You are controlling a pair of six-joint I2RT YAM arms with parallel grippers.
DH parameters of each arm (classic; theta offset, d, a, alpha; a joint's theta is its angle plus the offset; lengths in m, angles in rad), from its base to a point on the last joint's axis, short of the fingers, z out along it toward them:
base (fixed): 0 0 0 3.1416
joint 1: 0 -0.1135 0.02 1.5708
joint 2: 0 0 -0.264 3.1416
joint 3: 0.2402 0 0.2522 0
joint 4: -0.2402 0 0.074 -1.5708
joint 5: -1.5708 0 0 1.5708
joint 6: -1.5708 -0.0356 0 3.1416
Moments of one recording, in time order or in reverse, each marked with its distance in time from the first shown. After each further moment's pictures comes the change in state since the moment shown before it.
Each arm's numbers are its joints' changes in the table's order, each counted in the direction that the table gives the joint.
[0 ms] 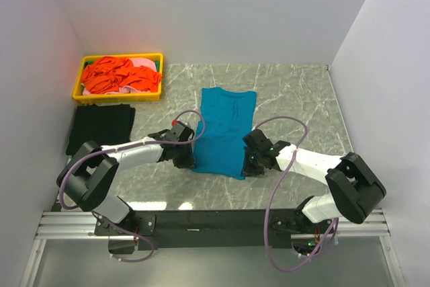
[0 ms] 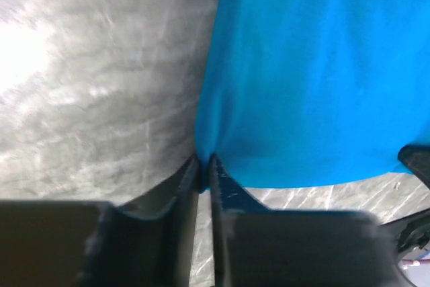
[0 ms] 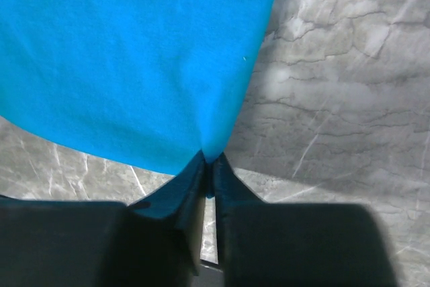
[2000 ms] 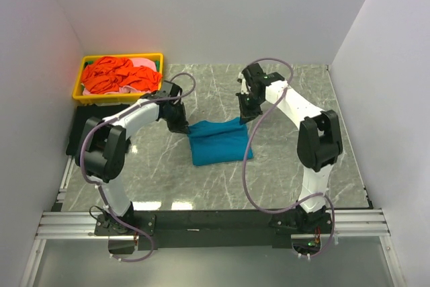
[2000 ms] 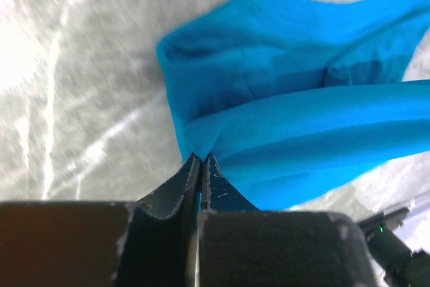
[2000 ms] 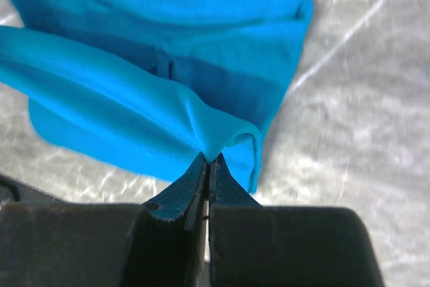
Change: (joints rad) left arm -0.285 0.252 0.494 -0.257 -0.174 -0.205; right arm 0.286 0.511 0.988 -0.550 0.147 0.585
